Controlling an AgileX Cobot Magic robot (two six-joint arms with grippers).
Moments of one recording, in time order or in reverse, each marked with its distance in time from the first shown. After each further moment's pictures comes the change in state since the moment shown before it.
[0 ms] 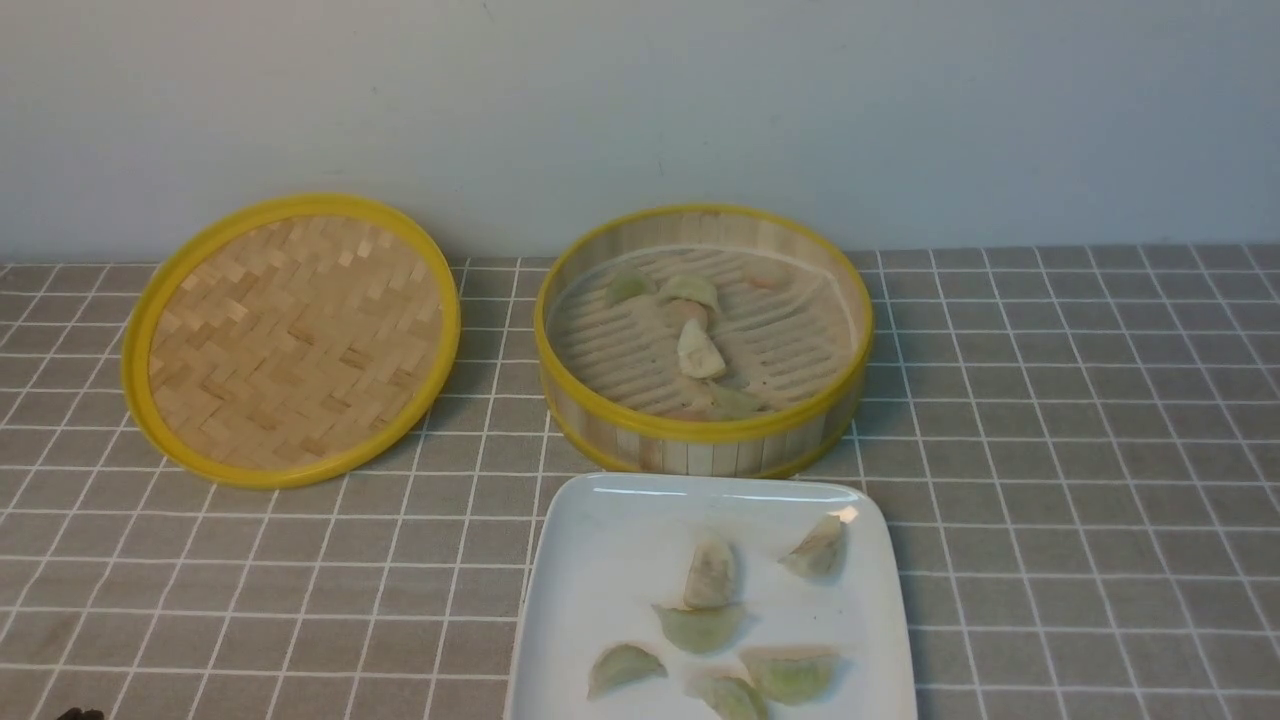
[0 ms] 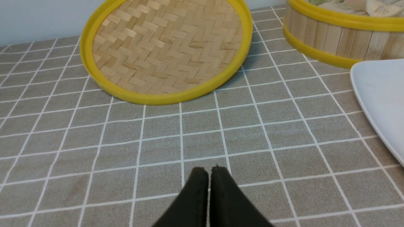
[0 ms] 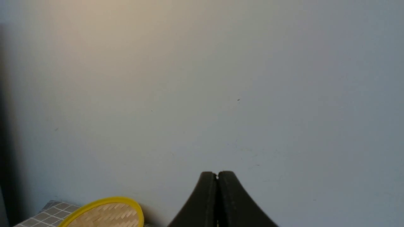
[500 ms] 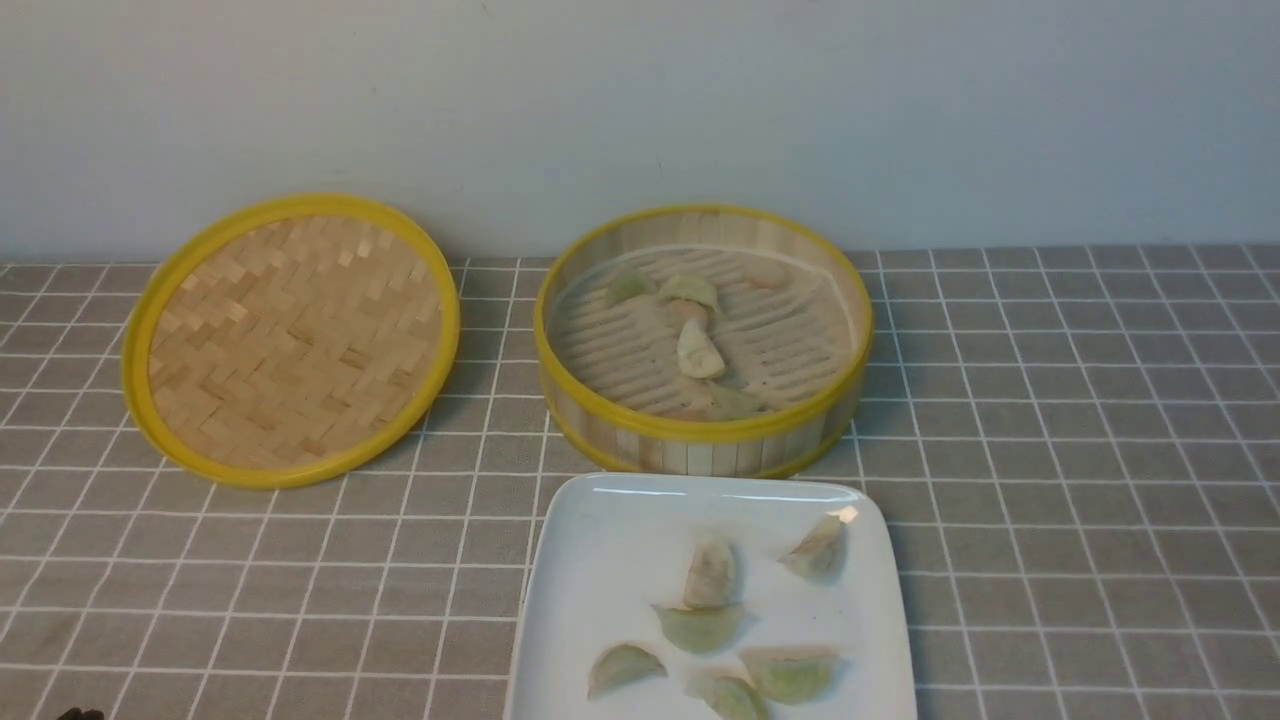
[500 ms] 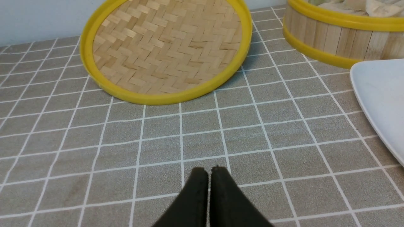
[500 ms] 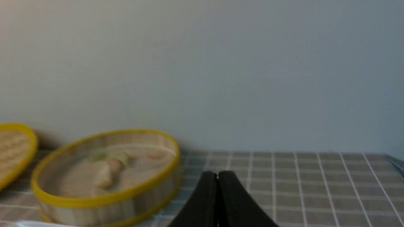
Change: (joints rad) right arm -0.410 -0.122 0.597 0.019 -0.237 0.029; left arm 0.000 0.000 0.000 0.000 0.001 0.000
